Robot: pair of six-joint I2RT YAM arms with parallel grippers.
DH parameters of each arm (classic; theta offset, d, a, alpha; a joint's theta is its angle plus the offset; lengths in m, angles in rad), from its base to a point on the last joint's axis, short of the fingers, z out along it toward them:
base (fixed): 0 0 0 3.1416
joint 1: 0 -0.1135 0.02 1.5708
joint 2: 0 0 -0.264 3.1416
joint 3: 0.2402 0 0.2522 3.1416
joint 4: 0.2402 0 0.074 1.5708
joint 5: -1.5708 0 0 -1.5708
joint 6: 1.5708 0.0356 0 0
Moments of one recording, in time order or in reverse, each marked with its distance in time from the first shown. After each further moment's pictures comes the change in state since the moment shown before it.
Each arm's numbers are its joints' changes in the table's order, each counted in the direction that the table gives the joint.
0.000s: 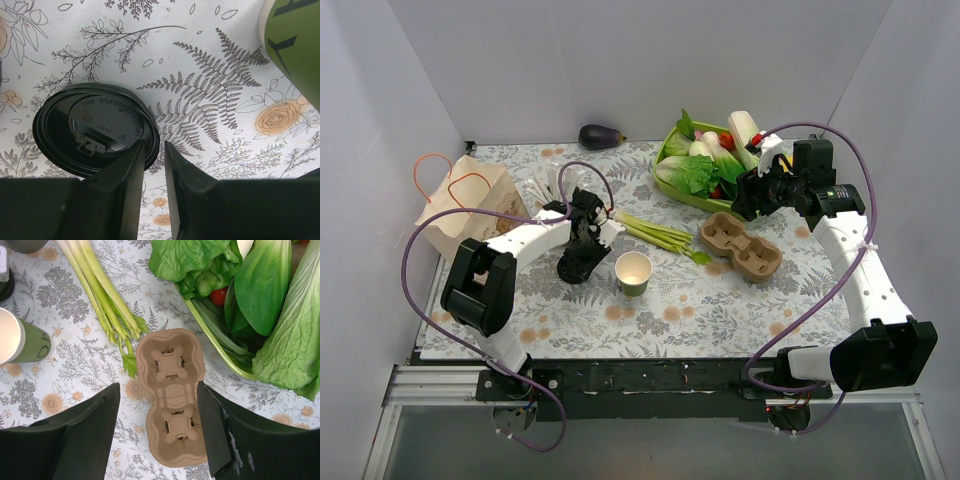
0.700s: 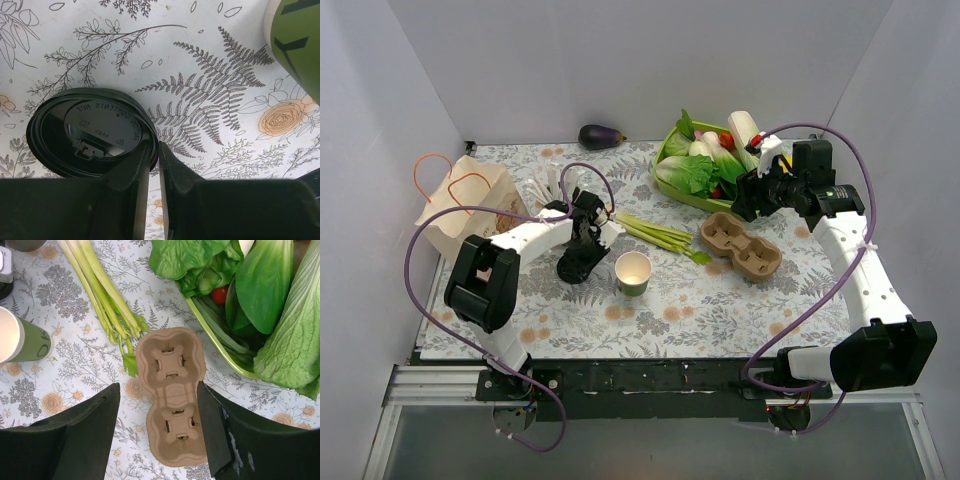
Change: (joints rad) left arm -0.003 0.028 0.005 0.004 -0.005 0.013; right arm 0.000 0.000 -0.006 0.000 -0.002 0.000
